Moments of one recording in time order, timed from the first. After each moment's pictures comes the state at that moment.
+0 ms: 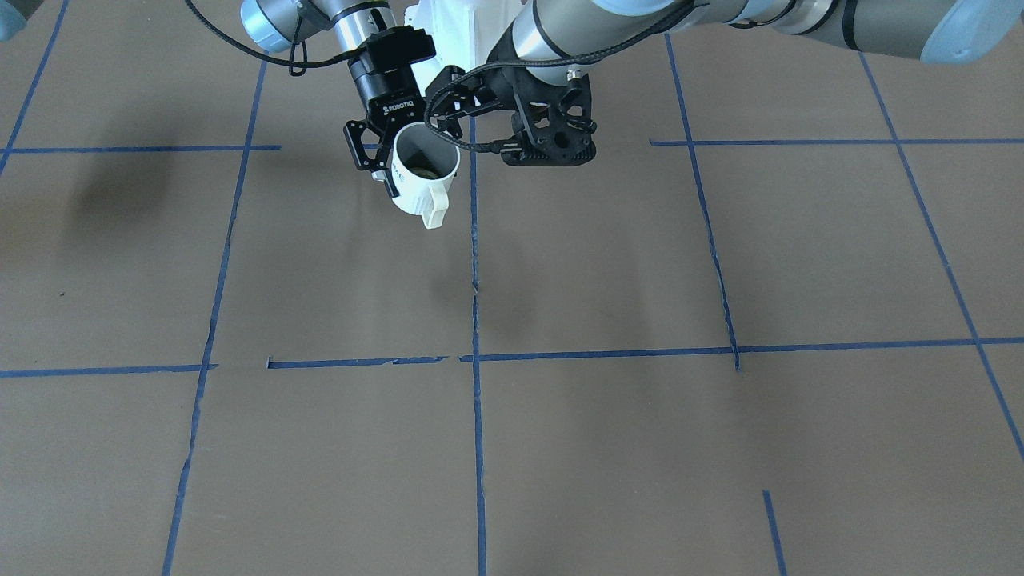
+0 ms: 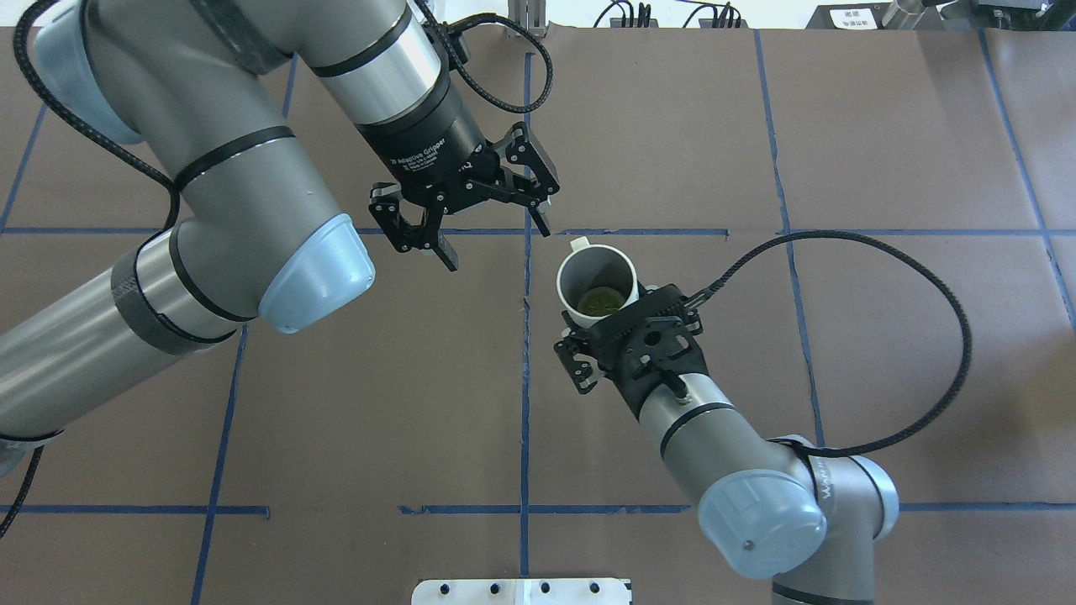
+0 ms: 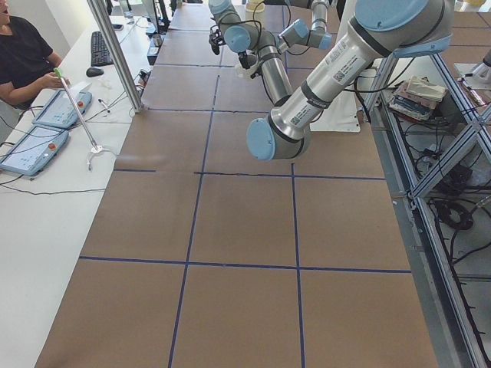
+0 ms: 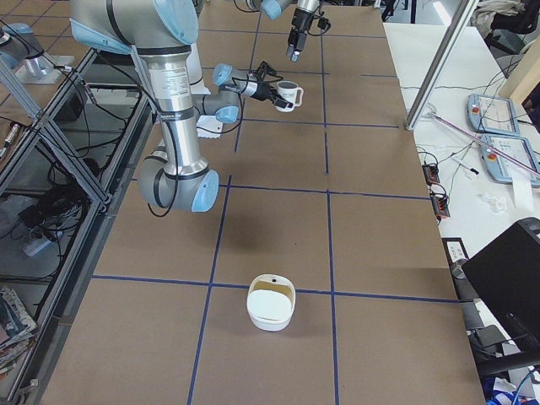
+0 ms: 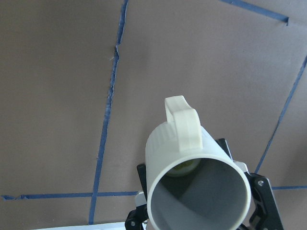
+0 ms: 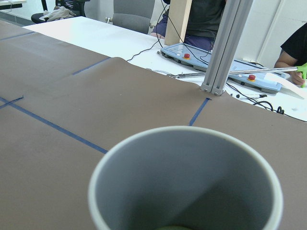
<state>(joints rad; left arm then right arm) -0.79 -2.43 -1.77 -1.44 -2.52 -1.36 0.19 -1.27 1.96 -0.98 0.84 0.75</state>
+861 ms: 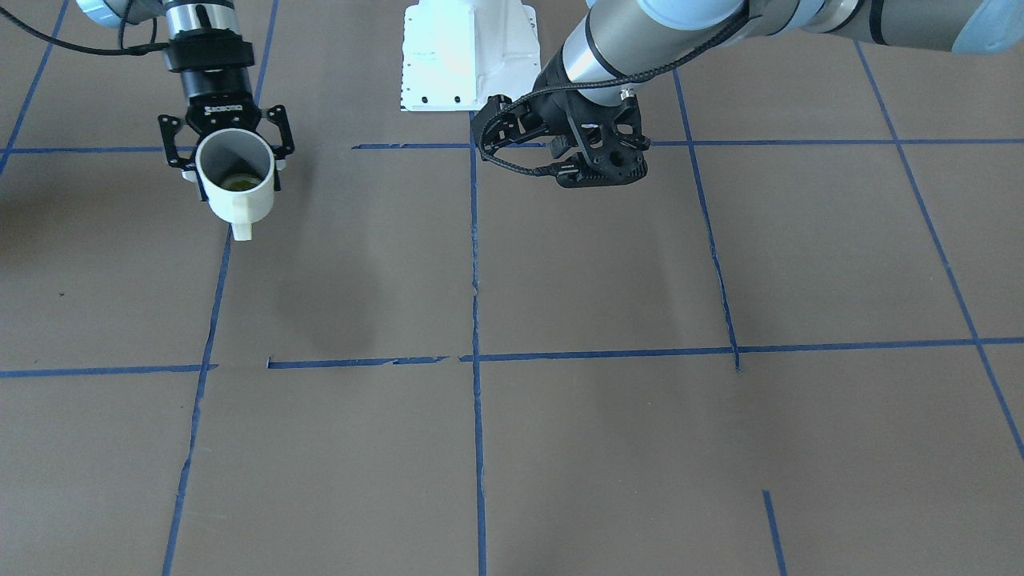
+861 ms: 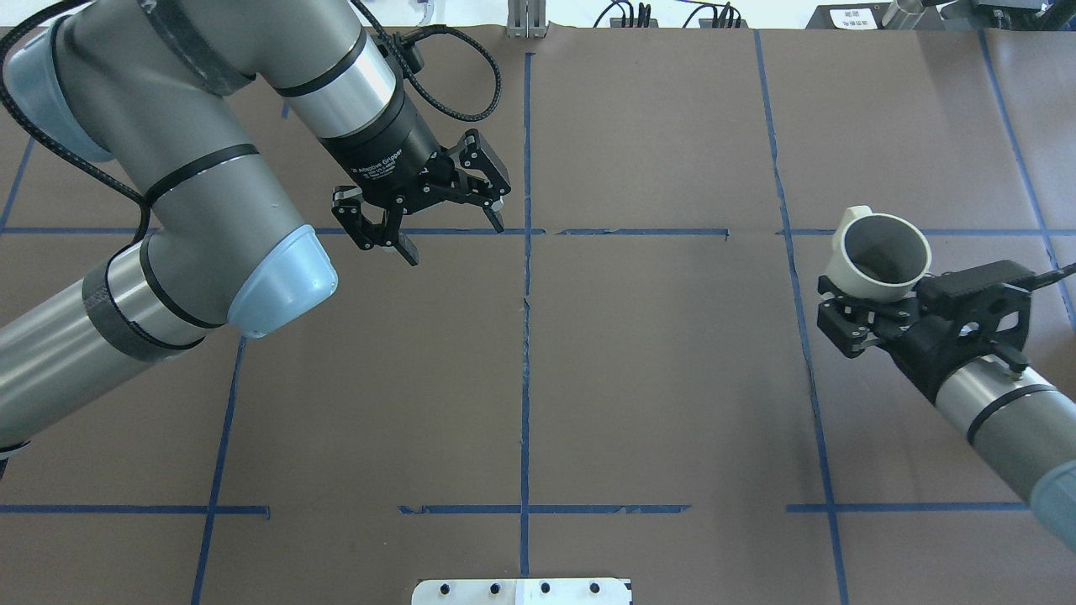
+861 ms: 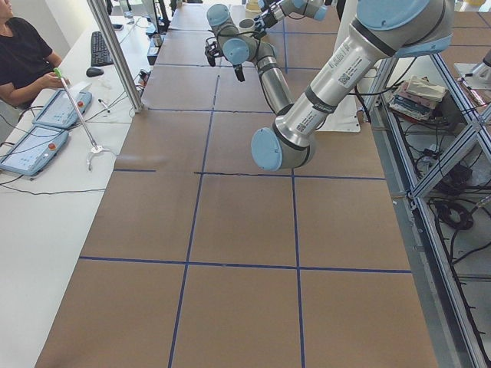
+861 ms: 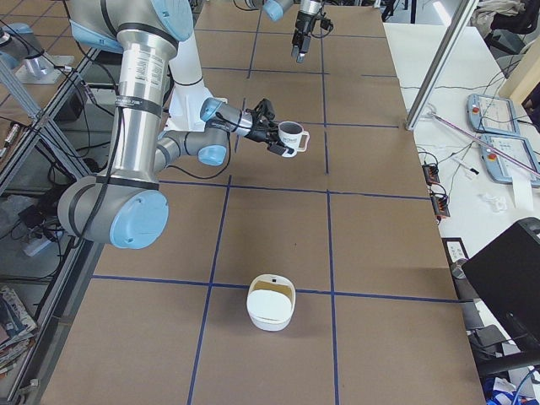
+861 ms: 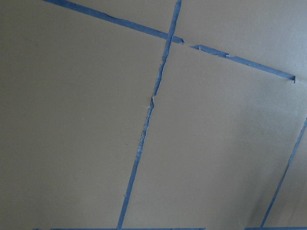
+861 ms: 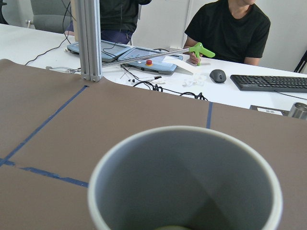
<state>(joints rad) -0.80 -2.36 -1.78 -1.48 -2.45 -1.36 0.33 -1.87 2.17 -0.73 0.88 0.99</state>
